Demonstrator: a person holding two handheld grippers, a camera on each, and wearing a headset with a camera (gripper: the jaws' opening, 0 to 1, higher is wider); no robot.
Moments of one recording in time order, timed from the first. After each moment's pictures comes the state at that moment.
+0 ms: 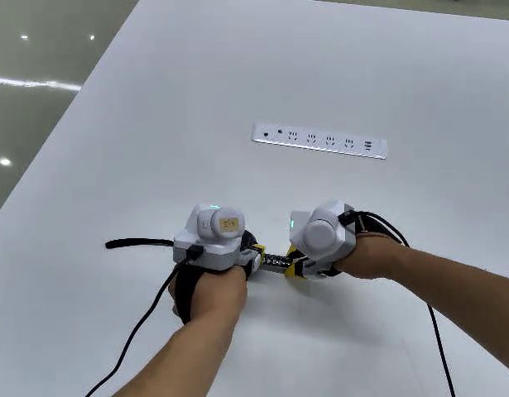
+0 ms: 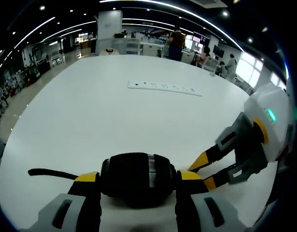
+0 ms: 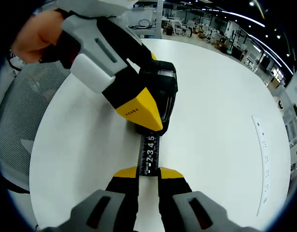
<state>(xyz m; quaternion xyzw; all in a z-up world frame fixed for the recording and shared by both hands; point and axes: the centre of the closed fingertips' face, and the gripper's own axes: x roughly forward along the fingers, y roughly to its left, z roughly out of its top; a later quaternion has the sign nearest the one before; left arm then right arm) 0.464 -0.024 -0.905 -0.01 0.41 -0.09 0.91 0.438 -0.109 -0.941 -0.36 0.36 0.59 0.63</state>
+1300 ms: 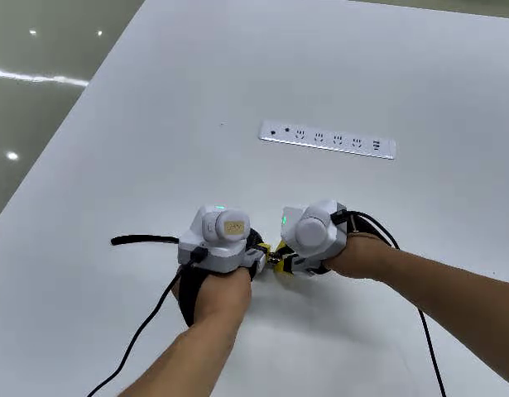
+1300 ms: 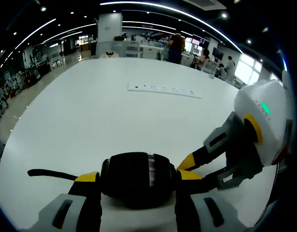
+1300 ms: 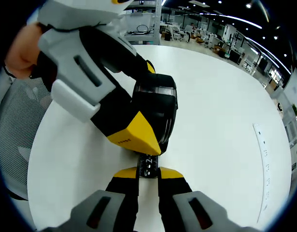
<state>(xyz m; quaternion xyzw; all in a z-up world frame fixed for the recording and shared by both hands) 0.466 -0.025 -0.903 -0.01 0.40 -0.09 0.91 0.444 -0.084 -0.941 -0.34 0.34 0.59 0.65</state>
